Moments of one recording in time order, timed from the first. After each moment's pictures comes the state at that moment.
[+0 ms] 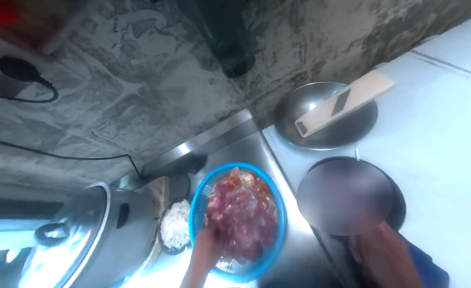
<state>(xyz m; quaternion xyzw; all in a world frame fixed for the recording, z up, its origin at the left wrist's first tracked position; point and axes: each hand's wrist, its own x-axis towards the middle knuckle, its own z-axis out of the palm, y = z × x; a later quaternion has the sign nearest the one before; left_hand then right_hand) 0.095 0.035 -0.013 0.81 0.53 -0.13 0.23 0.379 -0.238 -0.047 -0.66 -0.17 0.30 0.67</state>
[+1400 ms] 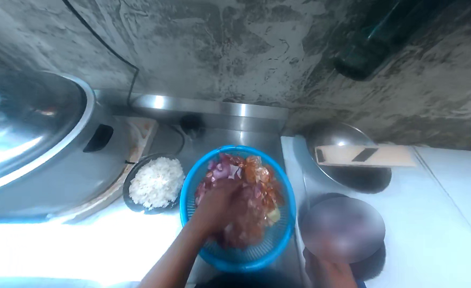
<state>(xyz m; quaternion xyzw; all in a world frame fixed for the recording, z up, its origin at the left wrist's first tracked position) 0.102 0.079 -0.002 0.82 0.41 0.02 0.40 0.315 -0.163 -0.012 -0.71 -0.29 0.42 0.49</state>
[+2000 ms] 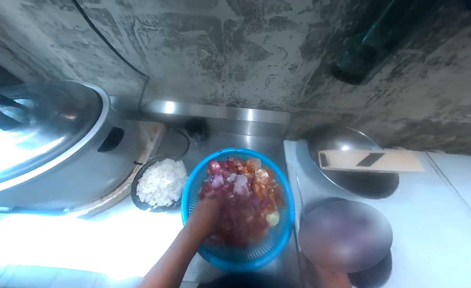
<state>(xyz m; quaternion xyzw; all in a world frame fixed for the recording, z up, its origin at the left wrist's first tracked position) 0.088 0.064 -0.038 0.81 0.48 -0.16 0.29 0.320 -0.164 -0.014 -0.68 -0.32 0.44 0.50</state>
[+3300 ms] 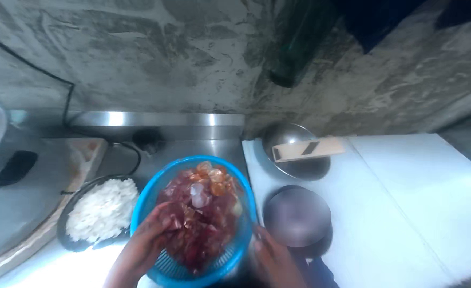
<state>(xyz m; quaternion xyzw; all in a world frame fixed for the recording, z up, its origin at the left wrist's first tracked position) 0.042 0.058 -0.056 0.38 0.34 0.30 0.80 0.303 -0.162 -0.005 -0.70 -0.38 0.43 0.43</state>
